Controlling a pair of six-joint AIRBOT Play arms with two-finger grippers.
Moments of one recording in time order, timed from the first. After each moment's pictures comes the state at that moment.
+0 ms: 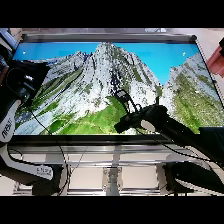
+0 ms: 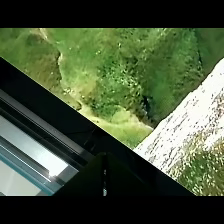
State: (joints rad) left arm 0.24 -1.64 1.18 2.61 -0.98 -1.75; right arm 0.82 -1.09 0.97 -1.57 1.00 1.83
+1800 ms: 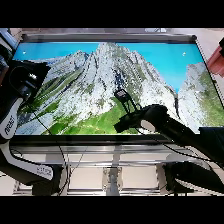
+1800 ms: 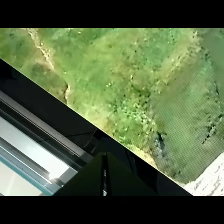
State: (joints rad) left arm 0.22 -1.68 1.24 2.61 -0.92 -1.68; right arm 0.82 -1.09 0.97 -1.57 0.99 1.83
